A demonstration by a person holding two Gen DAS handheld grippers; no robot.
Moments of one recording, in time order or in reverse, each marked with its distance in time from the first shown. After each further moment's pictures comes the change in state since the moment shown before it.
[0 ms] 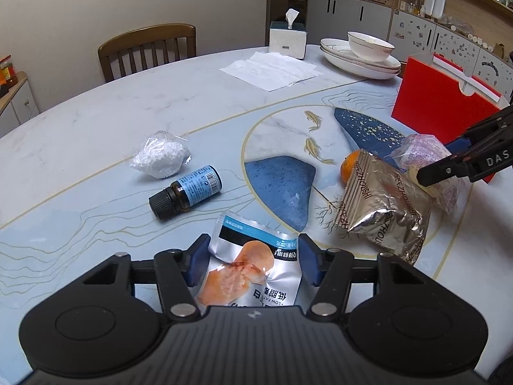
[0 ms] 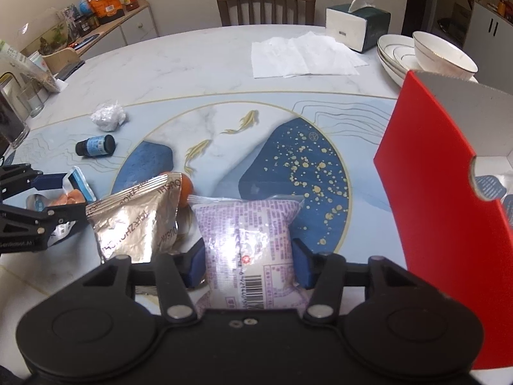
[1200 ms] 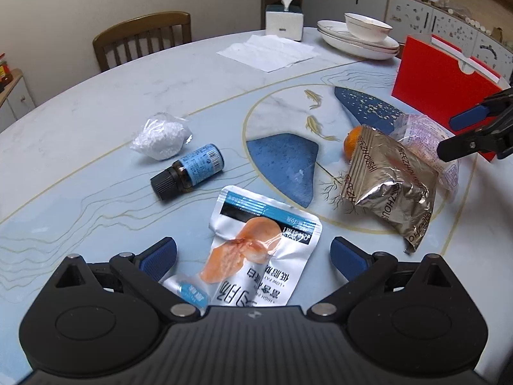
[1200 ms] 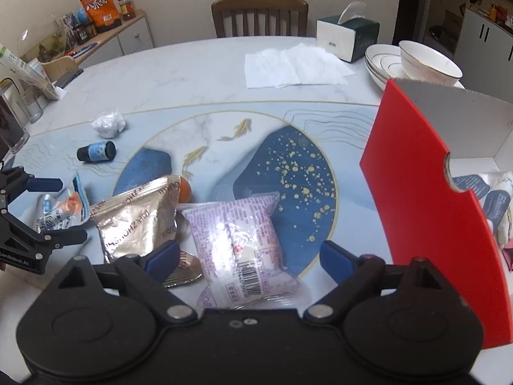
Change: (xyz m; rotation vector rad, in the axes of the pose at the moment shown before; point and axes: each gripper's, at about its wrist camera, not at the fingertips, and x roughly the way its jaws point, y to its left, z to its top) left arm 0.004 0.004 -0.008 0.040 0.052 -0.006; right arm -0.011 -0.001 -0.007 0.016 -0.037 -0.031
